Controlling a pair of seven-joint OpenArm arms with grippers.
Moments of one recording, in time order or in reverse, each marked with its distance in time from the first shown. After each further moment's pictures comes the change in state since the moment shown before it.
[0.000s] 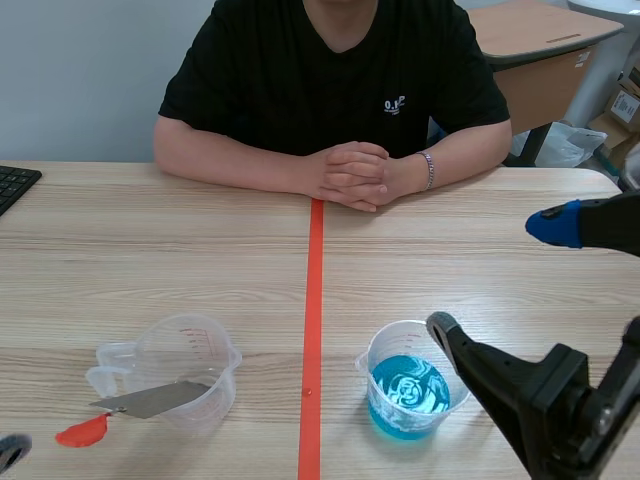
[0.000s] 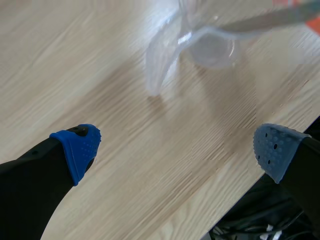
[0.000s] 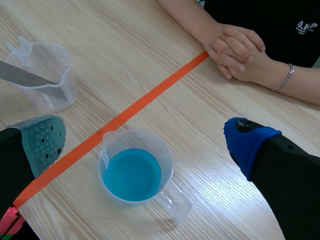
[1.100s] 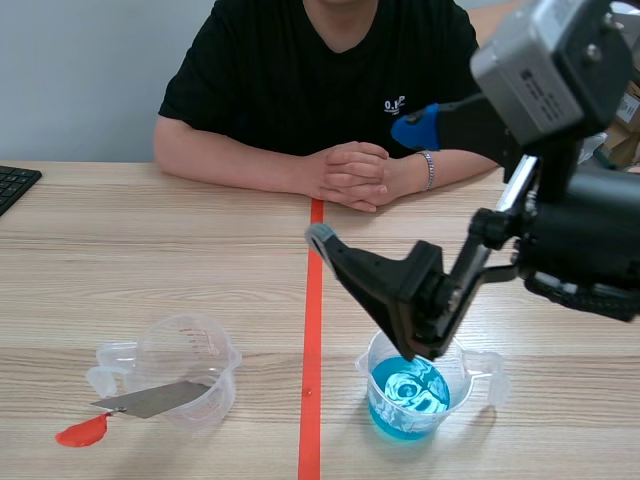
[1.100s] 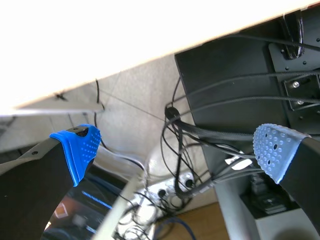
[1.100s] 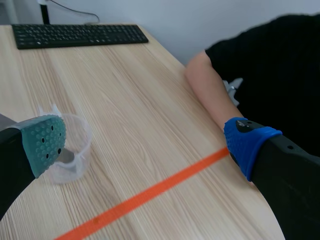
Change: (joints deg) left arm 13.8 24.3 0.5 -10.0 11.4 12.0 0.8; right arm 30.8 3.7 -22.2 -11.0 -0.4 2.8 6.4
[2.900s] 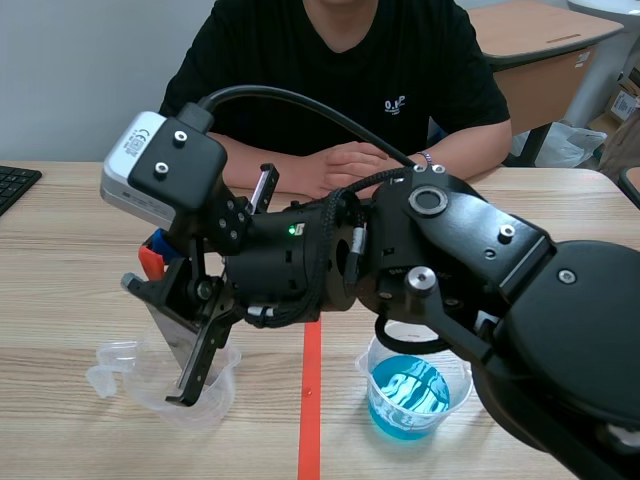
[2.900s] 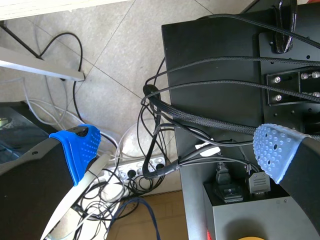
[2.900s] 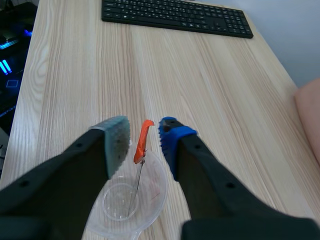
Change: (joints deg) left arm -0.2 12.6 -0.1 0.0 0.0 1.2 4.6; right arm 28.8 -24.4 -31.4 -22.5 -10.6 8.6 -14.1
